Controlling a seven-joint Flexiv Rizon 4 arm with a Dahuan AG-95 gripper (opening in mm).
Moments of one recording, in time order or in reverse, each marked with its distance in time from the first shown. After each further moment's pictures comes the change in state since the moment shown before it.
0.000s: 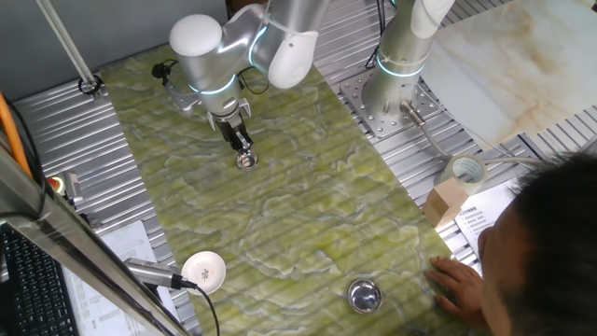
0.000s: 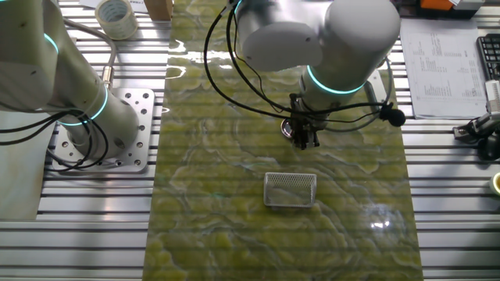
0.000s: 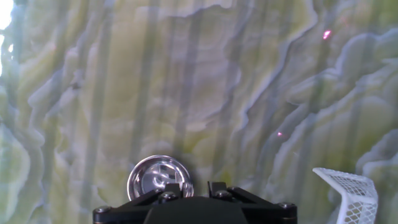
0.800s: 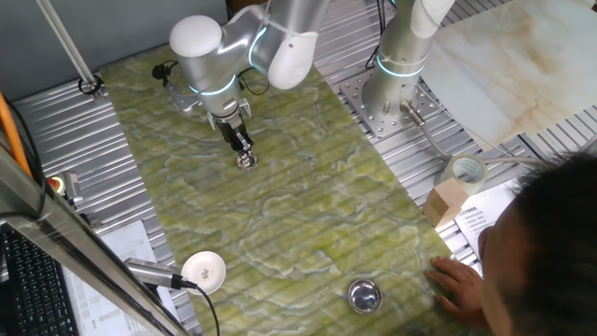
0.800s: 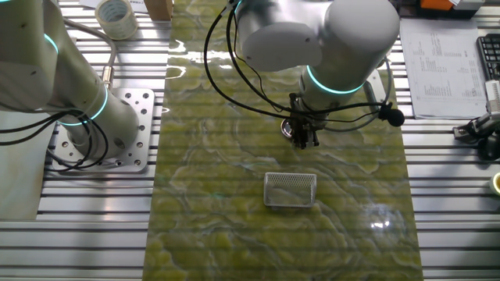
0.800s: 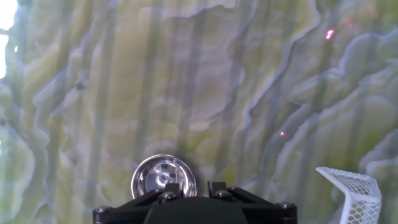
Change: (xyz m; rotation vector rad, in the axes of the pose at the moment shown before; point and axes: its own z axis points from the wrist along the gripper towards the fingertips) arm 0.000 0.001 0.002 -0.004 -0.003 0.000
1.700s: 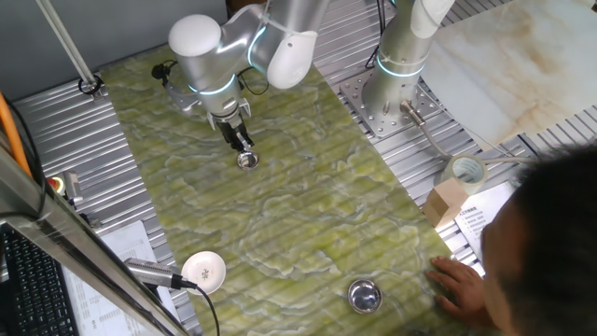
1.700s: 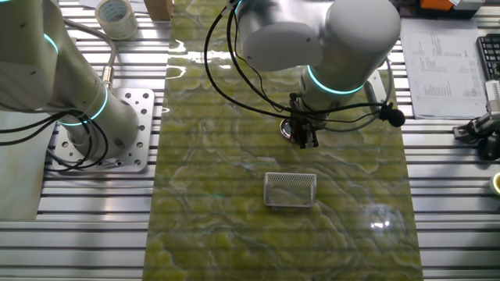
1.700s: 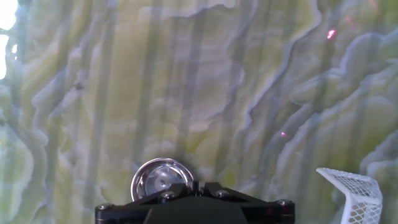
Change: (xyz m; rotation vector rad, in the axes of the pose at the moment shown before) arm 0.000 0.000 -0.001 0.008 0.011 0.000
